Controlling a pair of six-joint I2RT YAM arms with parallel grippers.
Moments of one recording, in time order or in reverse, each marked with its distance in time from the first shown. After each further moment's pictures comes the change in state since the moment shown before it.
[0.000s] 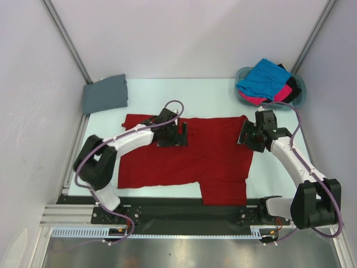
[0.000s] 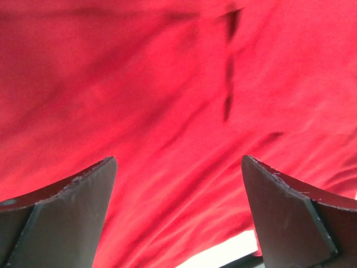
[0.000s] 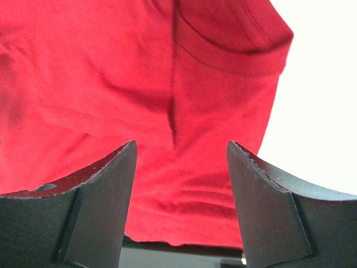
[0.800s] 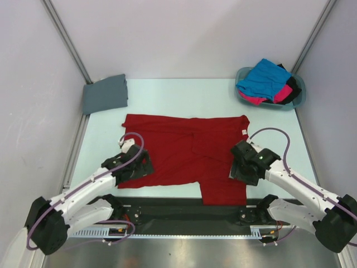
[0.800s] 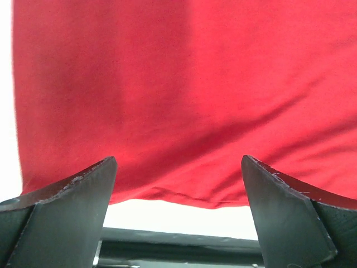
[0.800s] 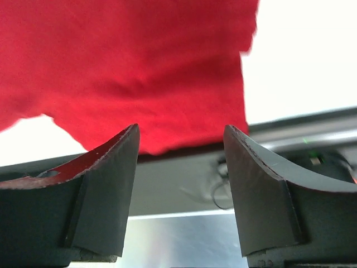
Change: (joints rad) left arm 0.000 -0.747 -0.602 -0.251 -0.377 -0.274; right arm 0.472 -0.247 -0.167 -0.373 0.232 0.454
